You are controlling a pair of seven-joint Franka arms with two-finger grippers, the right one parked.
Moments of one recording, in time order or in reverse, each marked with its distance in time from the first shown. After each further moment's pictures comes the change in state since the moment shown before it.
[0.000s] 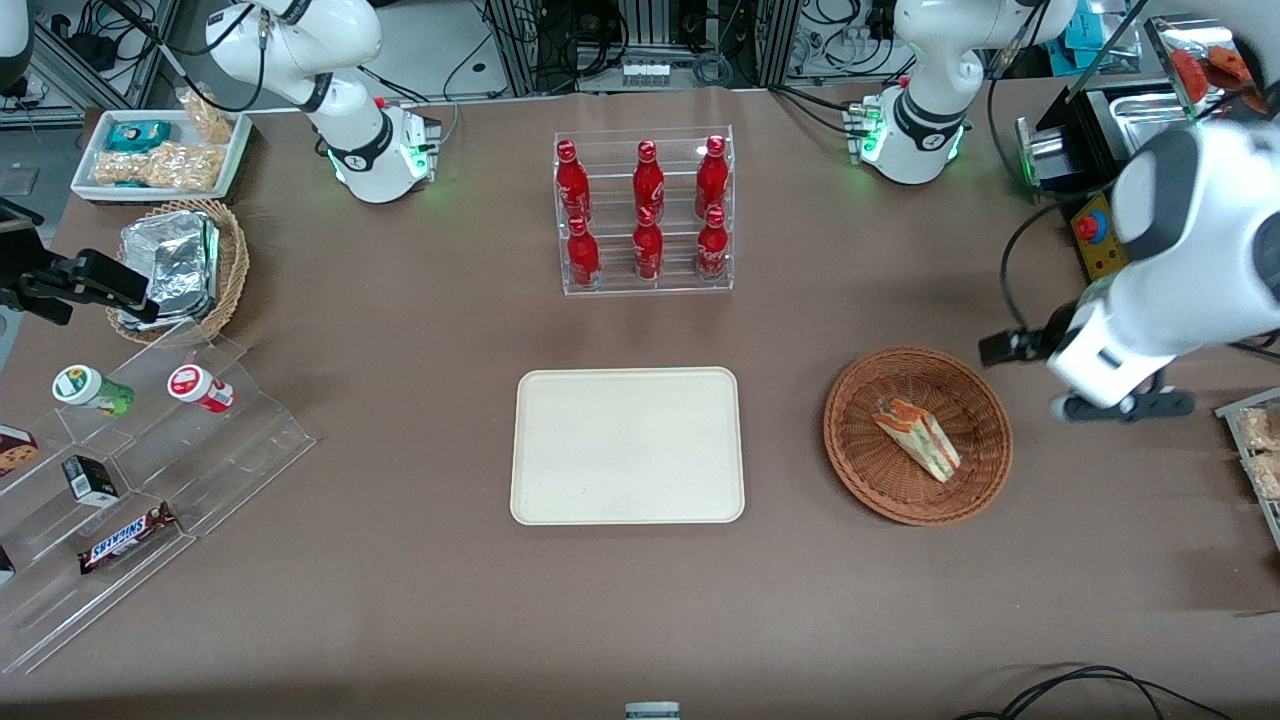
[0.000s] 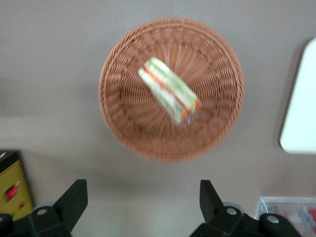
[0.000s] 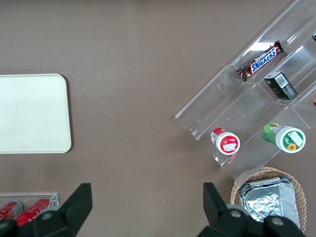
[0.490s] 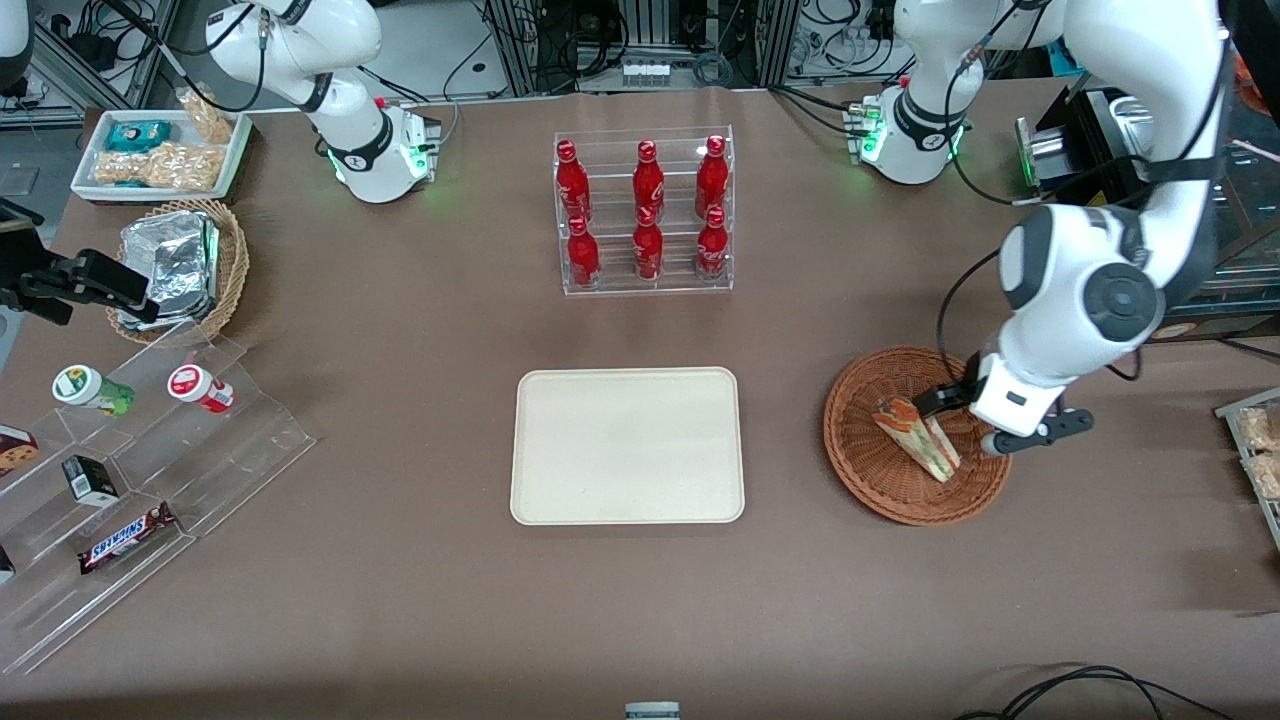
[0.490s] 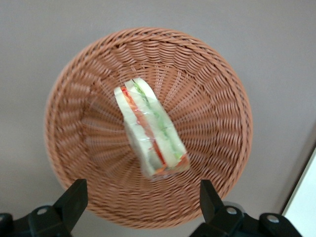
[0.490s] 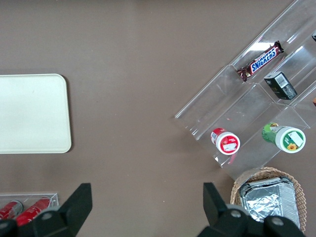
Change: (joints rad) arm -0.071 0.028 -0.001 -0.297 0.000 0.467 -0.424
